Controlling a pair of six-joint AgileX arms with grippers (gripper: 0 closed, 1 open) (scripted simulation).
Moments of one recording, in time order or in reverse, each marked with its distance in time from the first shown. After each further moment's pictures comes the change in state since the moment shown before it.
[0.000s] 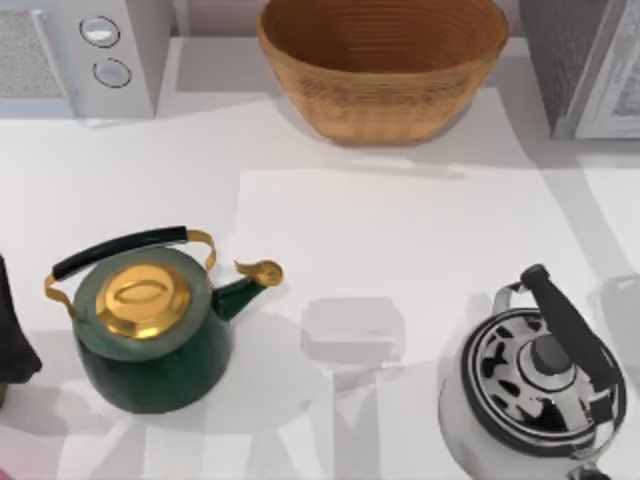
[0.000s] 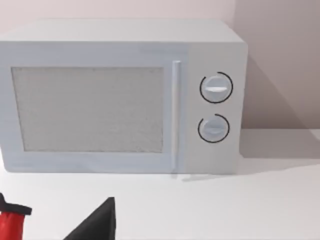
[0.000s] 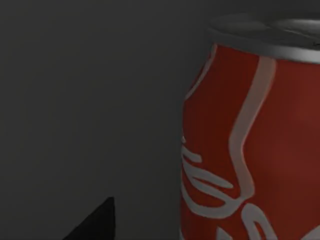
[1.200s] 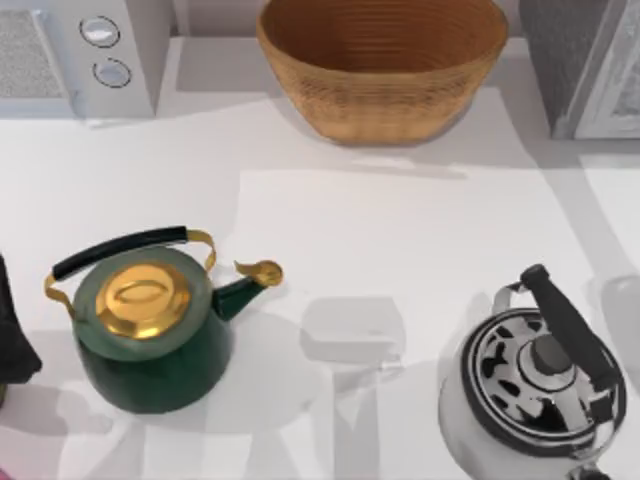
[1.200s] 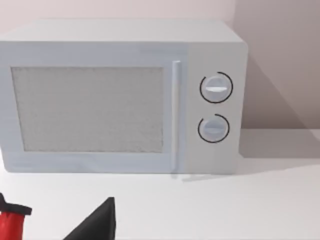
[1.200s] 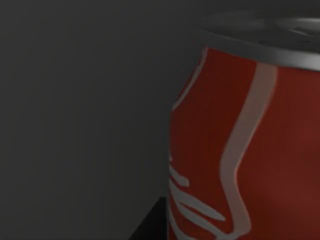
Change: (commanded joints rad) left arm 0.000 0.000 0.000 0.000 0.000 0.000; right arm -0.007 0.047 0.059 -0.012 -0.006 0.000
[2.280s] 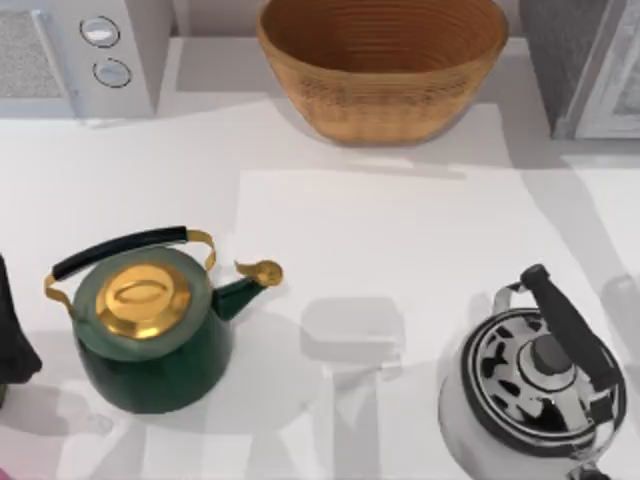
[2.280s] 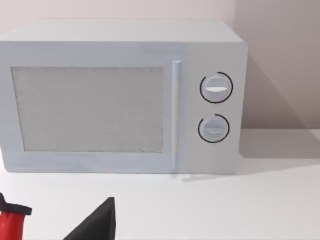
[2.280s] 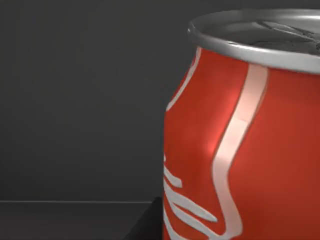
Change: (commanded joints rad) left arm 0.000 0.000 0.000 0.000 0.000 0.000; right arm 0.121 -0.323 -0.132 -0.185 0.112 0.001
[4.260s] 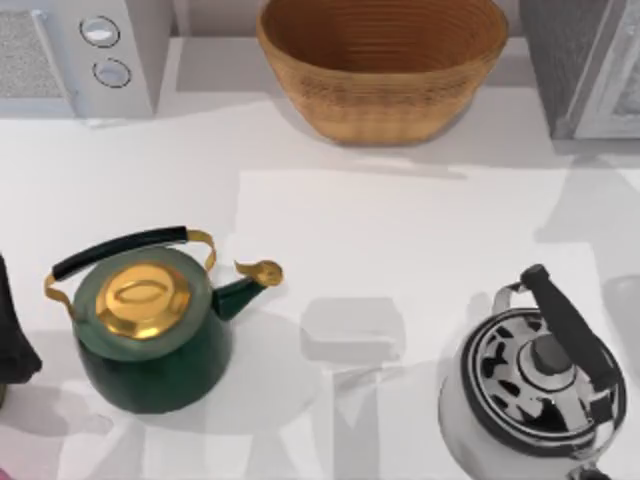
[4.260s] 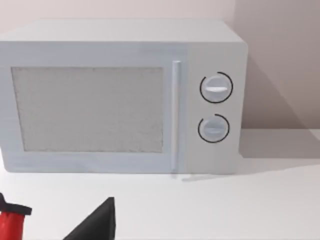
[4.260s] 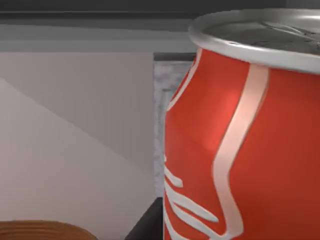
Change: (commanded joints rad) left arm 0.000 0.000 0.000 0.000 0.000 0.000; right arm -0.121 -0.852 -1.105 0.258 -0.129 -0.003
